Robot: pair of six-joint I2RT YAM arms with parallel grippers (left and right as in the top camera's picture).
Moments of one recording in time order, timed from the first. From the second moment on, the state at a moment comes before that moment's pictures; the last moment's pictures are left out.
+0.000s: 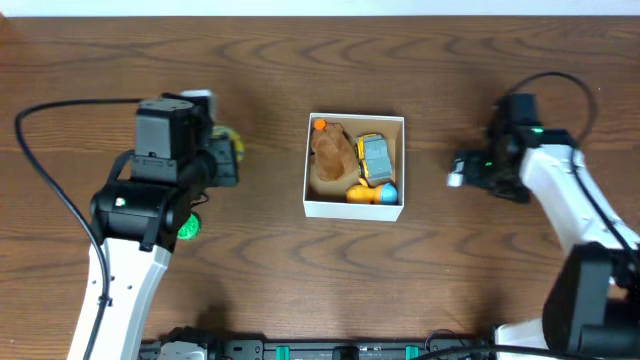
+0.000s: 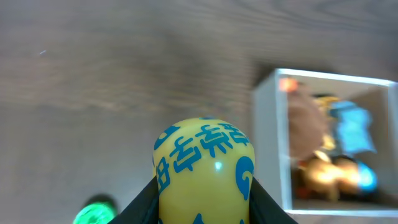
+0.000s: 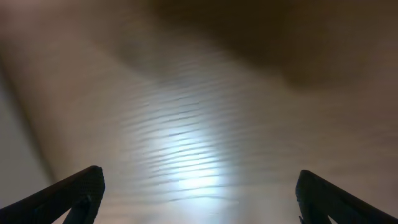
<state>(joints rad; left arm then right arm) -0.17 1.16 1.19 -0.86 0.07 -0.19 -0.04 1.64 1.11 -0.87 0.00 0.30</state>
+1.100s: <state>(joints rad) -0.68 1.77 1.29 -0.71 0.17 -0.09 -0.19 1.34 1.11 -0.98 0.05 0.32</state>
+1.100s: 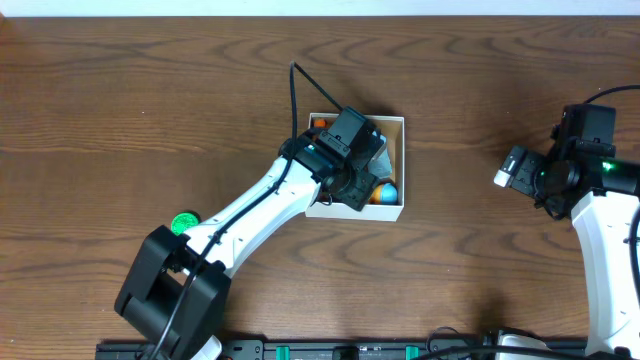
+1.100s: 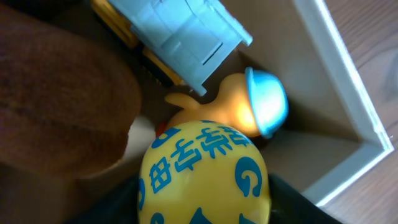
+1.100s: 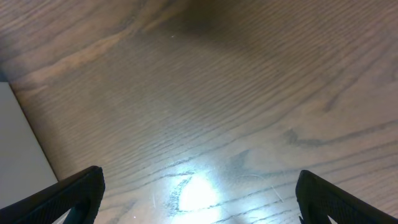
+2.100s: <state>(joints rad) -0.19 1.36 1.37 -1.11 0.03 -0.19 -0.19 1.36 1.11 -0.98 0.02 0.30</state>
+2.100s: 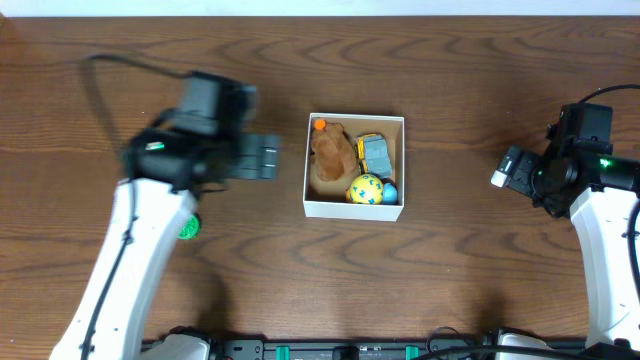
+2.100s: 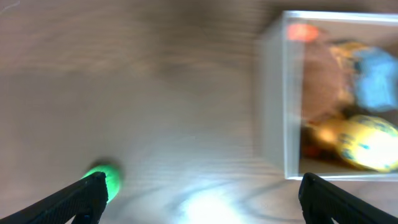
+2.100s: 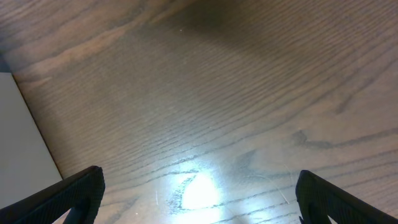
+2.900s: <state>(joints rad) 0.29 1.55 0.99 -0.92 0.16 -0.33 -0.19 1.36 1.10 -0.98 0.00 0.30</state>
